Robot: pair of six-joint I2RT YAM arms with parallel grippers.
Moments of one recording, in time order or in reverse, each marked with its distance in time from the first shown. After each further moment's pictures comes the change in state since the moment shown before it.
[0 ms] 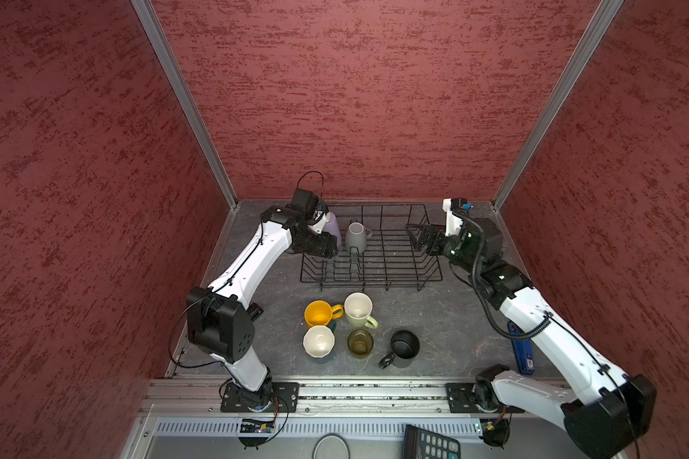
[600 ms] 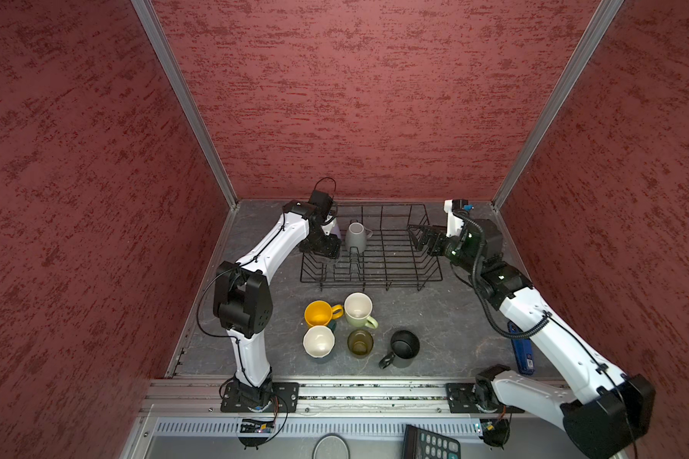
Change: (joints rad) left arm -0.028 0.204 0.116 -0.058 -0.103 -0.001; right arm -0.018 0.000 -0.021 0.013 -0.004 -0.006
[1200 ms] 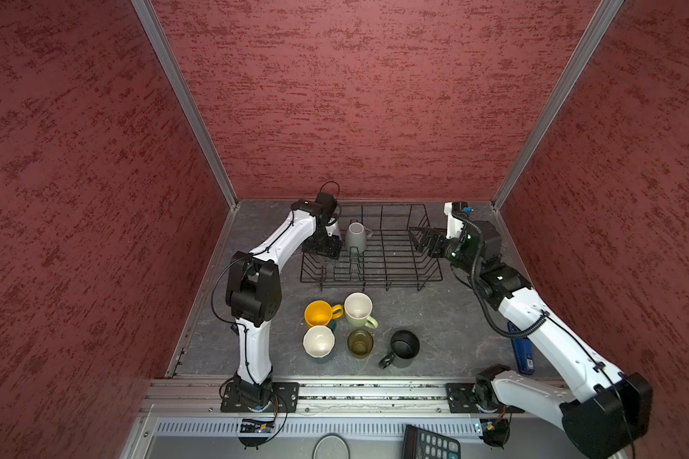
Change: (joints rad) left arm 0.000 0.110 0.063 -0.024 -0.036 0.002; right arm -0.013 0.005 -0.024 0.003 -0.008 0.000
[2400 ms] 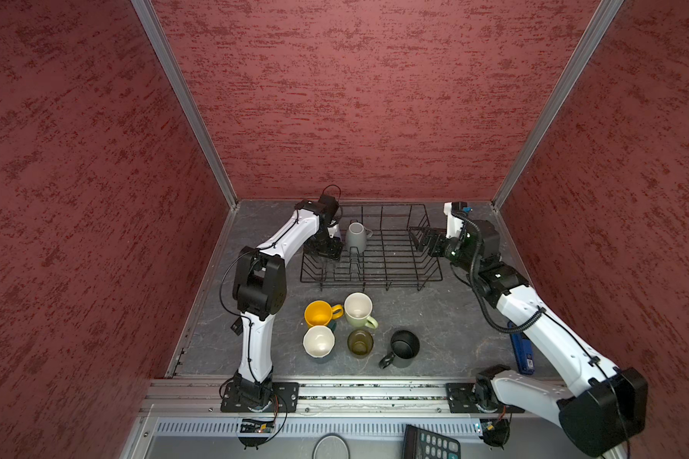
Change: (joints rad) left arm 0.003 0.079 0.039 -0.017 0.017 0.001; right arm -0.026 0.021 -0.010 0.021 -0.027 0.000
